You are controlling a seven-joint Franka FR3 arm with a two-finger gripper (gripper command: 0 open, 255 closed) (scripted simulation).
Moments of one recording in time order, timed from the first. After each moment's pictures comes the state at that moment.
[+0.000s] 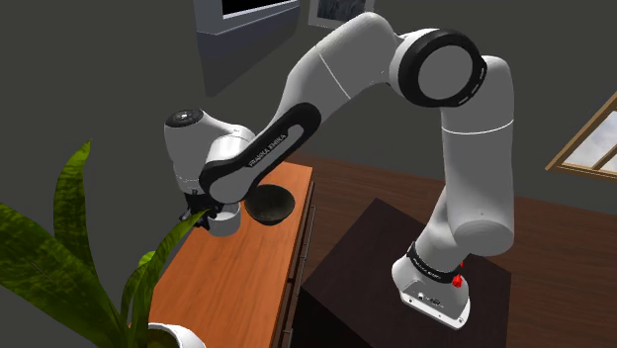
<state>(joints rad) 0.25 0.48 0.33 -1.91 -0.31 2.37 0.73</state>
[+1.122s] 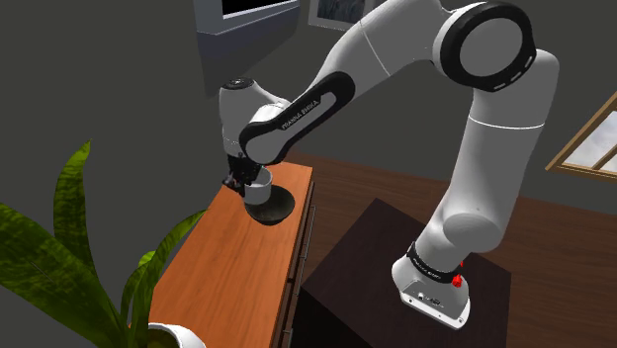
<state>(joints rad) 0.05 0.25 0.32 -2.14 -0.20 2.40 0.47</state>
